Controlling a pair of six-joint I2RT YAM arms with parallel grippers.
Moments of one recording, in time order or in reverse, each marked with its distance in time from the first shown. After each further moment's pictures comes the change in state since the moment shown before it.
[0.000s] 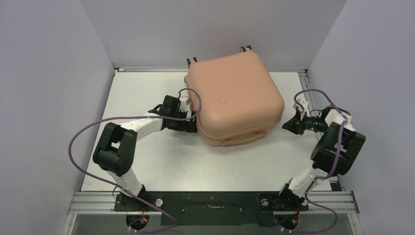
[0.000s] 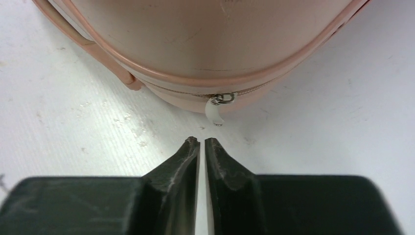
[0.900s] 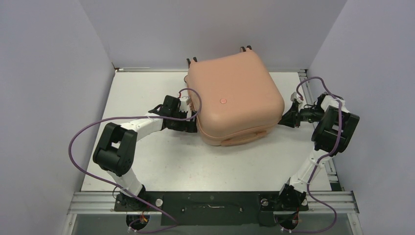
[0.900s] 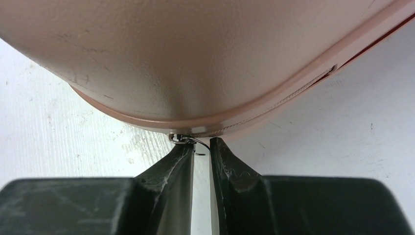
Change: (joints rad) left arm -0.004 0.000 0.000 0.000 -0.005 0.003; right arm 0.085 0.334 0.347 -0.337 -0.035 -0.231
